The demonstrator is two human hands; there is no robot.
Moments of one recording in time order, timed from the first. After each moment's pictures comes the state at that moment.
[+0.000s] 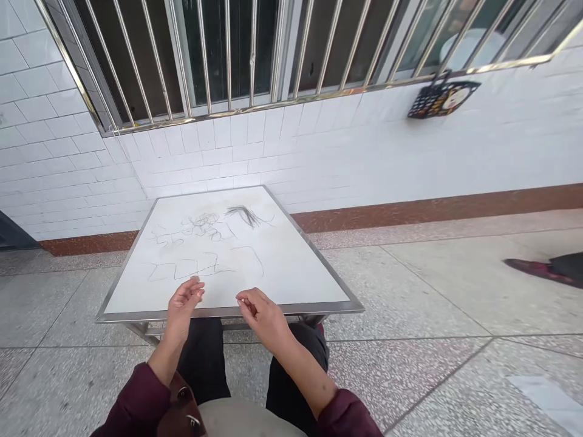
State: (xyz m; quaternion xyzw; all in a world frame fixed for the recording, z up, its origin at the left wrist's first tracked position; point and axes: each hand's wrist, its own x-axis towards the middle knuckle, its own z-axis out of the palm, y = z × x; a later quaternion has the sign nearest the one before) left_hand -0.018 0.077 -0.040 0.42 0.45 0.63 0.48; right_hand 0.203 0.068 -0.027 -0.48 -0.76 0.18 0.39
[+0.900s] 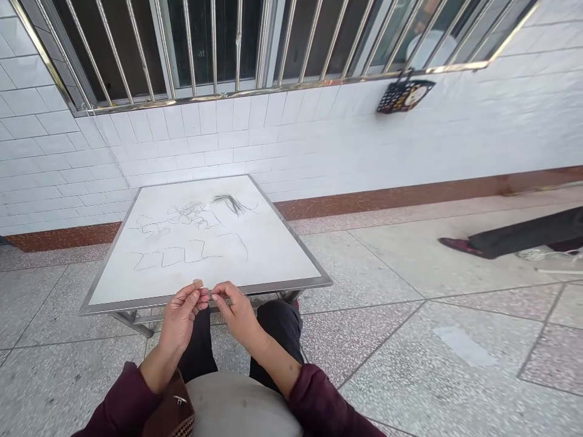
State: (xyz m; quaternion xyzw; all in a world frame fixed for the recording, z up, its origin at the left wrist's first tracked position) left_hand 0.014 0.027 -0.023 0.29 0.36 0.61 0.65; right_hand 0.164 0.035 -0.029 -0.44 -0.68 0.32 0.49
